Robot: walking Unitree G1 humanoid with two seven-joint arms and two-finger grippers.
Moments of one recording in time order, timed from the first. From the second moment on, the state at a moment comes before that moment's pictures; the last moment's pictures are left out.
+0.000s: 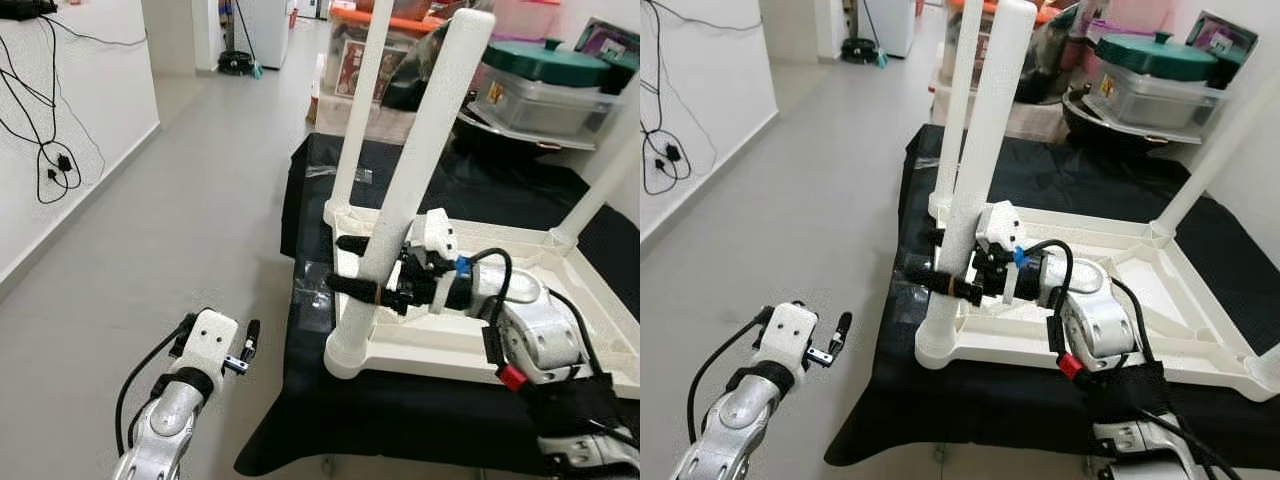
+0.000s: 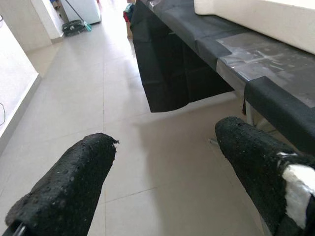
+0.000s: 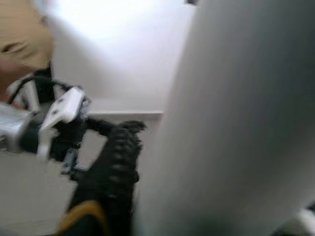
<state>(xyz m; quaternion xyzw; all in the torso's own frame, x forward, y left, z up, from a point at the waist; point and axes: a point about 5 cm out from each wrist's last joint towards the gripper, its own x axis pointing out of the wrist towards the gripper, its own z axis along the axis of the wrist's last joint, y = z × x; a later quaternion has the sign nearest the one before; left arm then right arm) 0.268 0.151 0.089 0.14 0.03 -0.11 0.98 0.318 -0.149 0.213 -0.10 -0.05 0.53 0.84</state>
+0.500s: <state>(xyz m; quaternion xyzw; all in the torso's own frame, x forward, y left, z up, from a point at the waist) 0.265 0.150 0.086 0.14 0.03 -0.11 0.98 0.363 -0.176 0.188 -0.03 0.03 0.17 0.98</state>
